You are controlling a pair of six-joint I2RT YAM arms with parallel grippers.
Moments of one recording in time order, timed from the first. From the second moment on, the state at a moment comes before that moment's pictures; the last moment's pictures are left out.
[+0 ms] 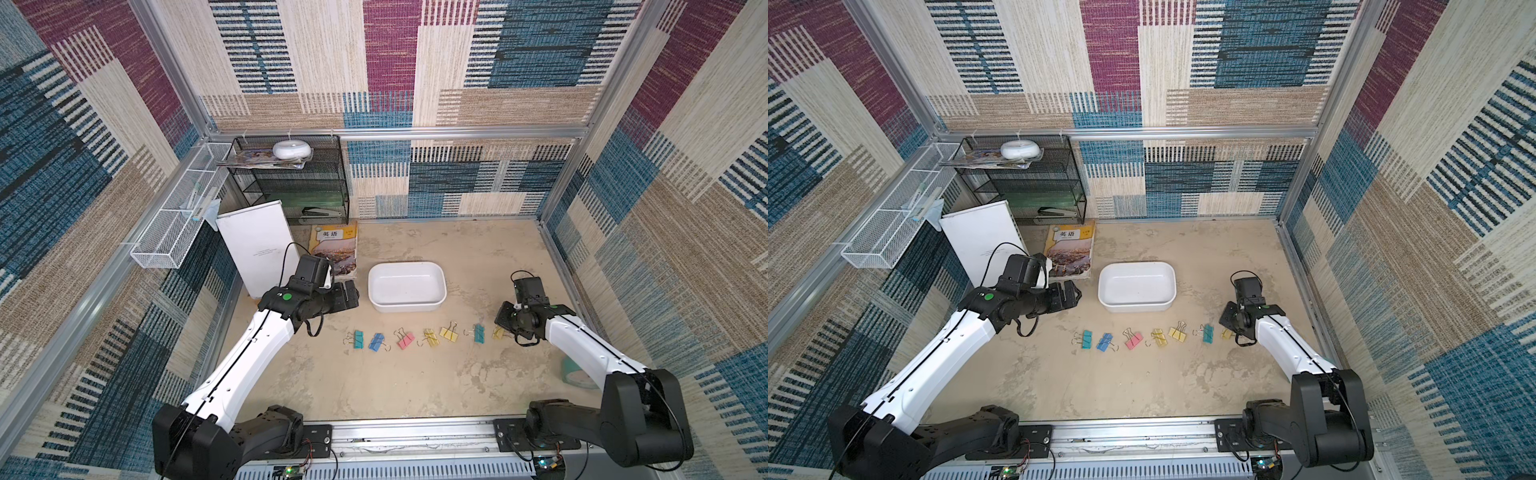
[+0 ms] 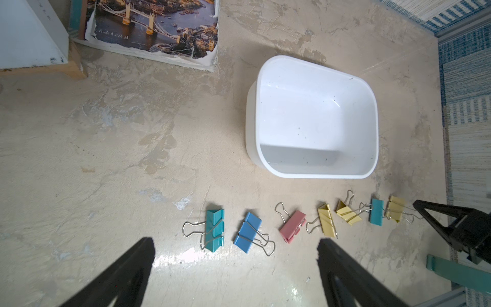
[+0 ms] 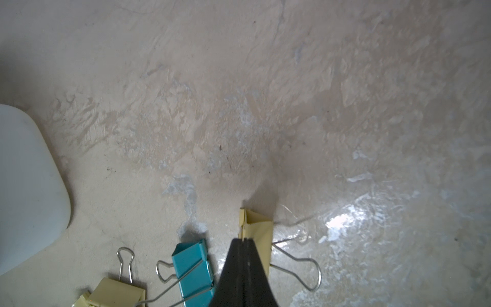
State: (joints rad) left arm -0.31 1.20 1.06 -0.77 0.12 -0.51; right arm 0.10 1.25 0.67 -0.51 0.02 0.59
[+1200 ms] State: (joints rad) left arm -0.27 1.11 0.63 -0.17 -0.53 -0.29; right arm 0.10 1.07 0.52 0.16 0.35 0.30
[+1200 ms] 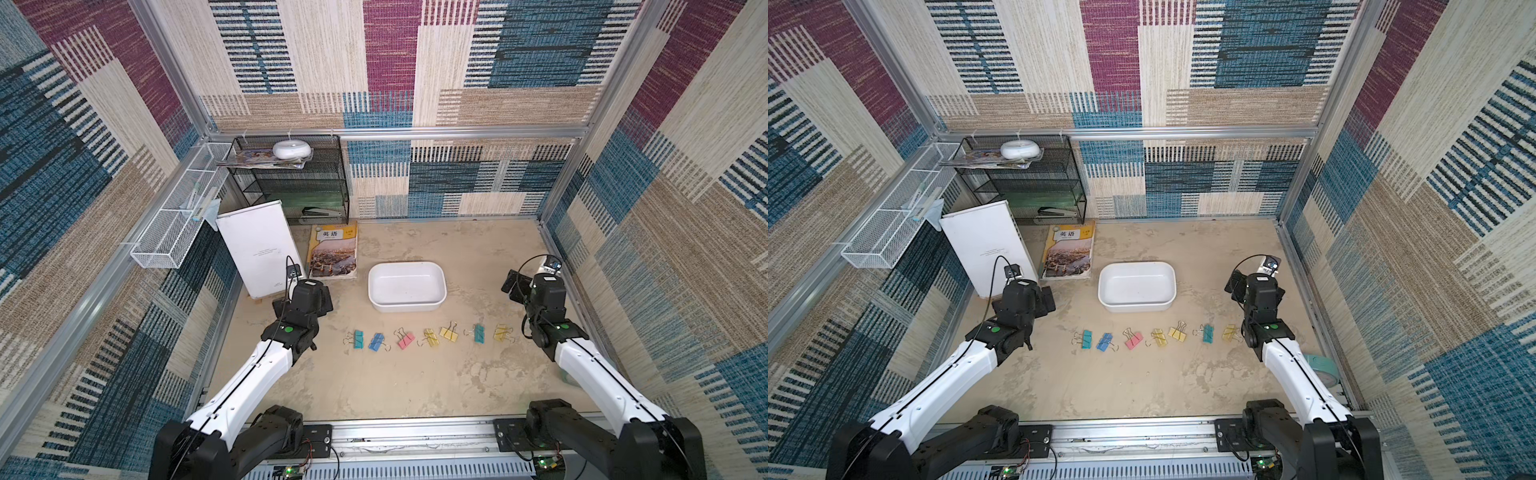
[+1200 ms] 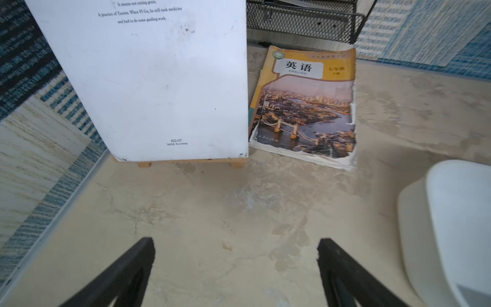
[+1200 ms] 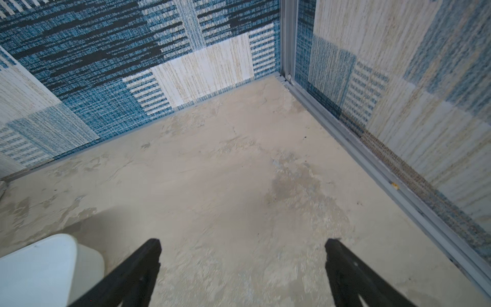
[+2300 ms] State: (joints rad) left arm 0.00 1.53 0.41 0.72 -0.19 -0.05; right arm 0.06 1.54 0.21 1.24 0.29 -0.03
